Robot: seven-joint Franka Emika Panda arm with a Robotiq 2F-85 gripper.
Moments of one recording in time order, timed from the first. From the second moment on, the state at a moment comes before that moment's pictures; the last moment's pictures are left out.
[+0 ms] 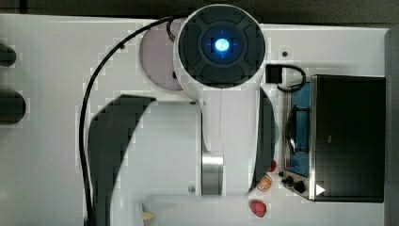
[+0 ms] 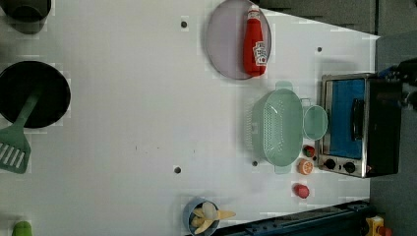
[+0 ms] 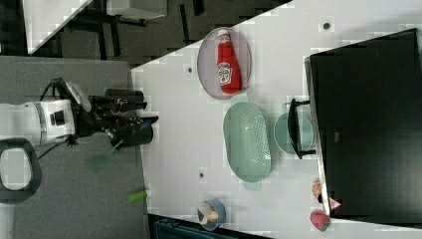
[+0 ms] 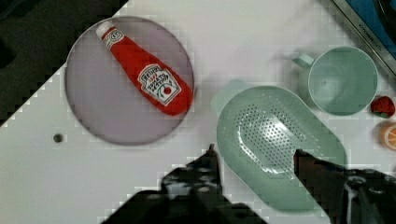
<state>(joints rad) 0.02 -0.03 -0.01 -1.80 -0.02 0.21 0.00</state>
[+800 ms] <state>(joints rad) -0.01 -0.66 -0.06 -2.20 -0.06 0.17 0.13</state>
